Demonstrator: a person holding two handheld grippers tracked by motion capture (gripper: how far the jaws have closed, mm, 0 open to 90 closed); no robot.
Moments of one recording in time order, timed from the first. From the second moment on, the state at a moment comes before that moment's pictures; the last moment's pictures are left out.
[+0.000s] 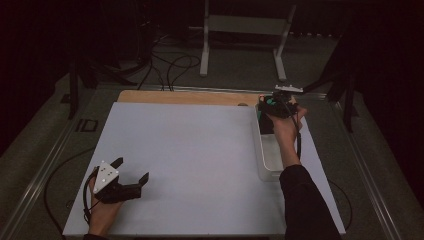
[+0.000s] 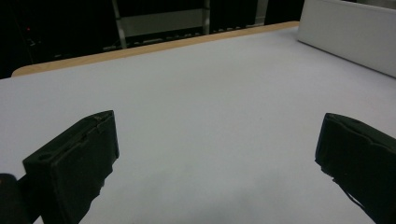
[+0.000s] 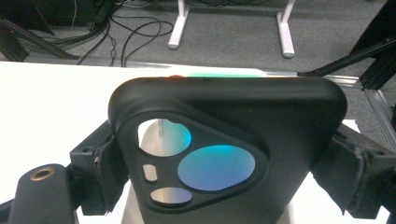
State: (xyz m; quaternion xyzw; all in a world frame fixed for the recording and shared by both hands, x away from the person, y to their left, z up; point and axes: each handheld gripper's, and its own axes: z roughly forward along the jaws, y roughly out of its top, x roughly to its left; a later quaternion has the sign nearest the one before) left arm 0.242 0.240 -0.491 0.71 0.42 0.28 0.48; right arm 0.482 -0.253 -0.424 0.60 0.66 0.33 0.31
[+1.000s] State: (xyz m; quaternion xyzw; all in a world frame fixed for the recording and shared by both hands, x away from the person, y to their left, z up) left arm 0.242 0.241 -0.490 0.71 0.42 0.29 0.49; right arm 0.494 -0.246 -0.437 0.60 0.66 0.31 0.31
